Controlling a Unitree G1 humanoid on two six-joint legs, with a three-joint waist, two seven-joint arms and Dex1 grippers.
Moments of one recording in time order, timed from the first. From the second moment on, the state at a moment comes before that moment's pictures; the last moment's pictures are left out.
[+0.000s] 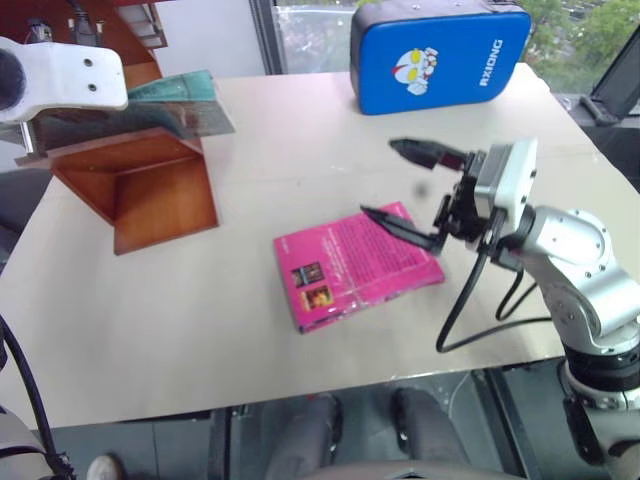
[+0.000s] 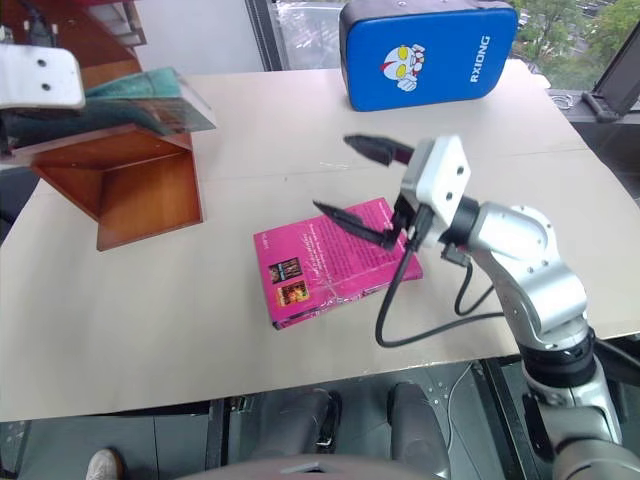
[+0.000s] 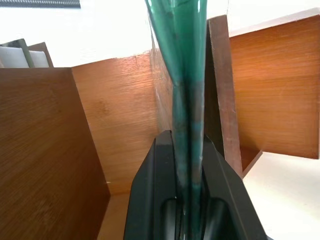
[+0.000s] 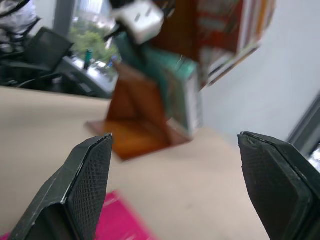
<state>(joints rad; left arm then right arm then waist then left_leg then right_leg) -1.18 1.30 -0.27 0.42 0.38 0.06 -1.36 -0.57 -0.47 0.07 -0.52 0.47 0.36 0.71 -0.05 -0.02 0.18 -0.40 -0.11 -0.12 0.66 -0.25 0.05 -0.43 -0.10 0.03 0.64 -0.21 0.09</state>
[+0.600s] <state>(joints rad) -0.76 1.32 0.20 0.02 0.03 0.37 -1.39 -0.59 -0.51 0.05 -0.43 0.54 0.41 0.79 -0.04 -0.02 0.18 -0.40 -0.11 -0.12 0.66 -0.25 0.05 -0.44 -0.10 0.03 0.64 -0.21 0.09</state>
